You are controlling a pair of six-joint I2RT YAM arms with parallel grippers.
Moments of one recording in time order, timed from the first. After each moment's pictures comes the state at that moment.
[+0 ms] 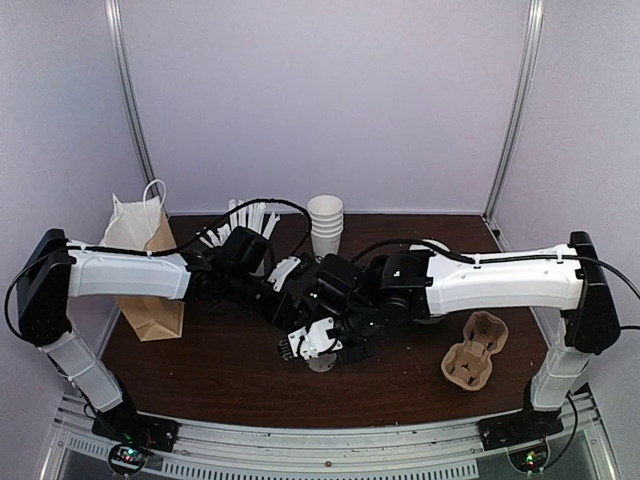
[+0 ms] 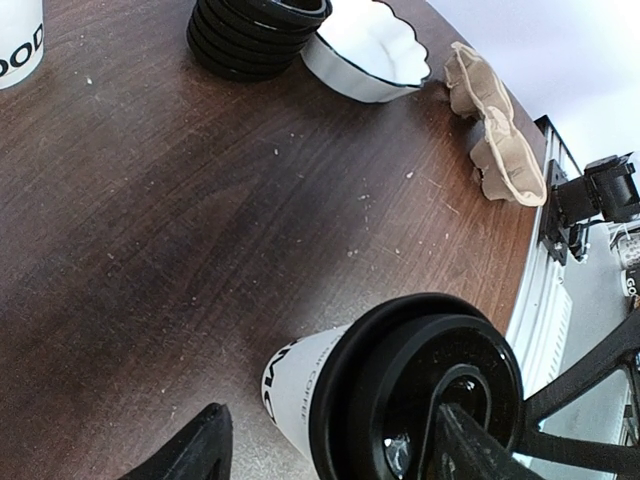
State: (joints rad) left arm -0.83 1.62 1.00 -0.18 0.44 -0.24; right arm 1.22 1.78 1.46 -0.79 0.10 -0.75
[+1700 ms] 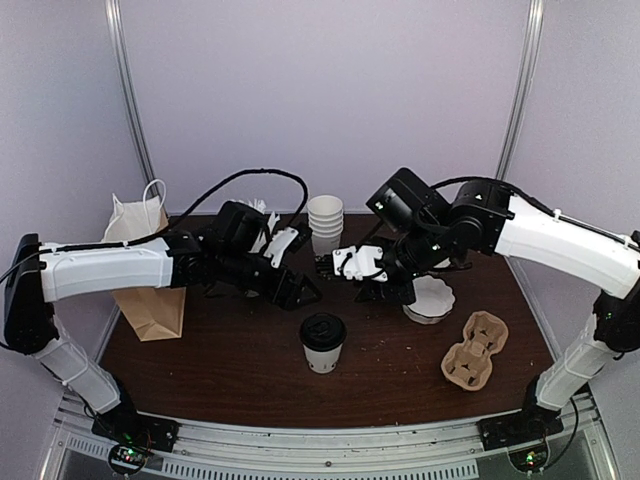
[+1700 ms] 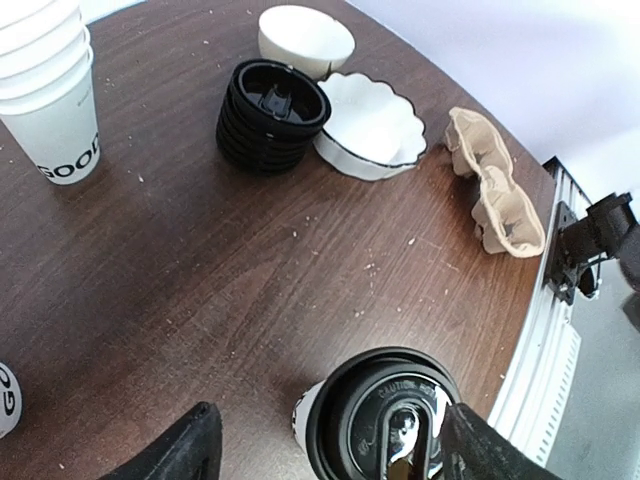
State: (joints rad) left arm -0.86 1.54 1.11 -0.26 0.31 -0.21; right arm 1.04 1.57 1.59 -0.97 -0.04 -0.69
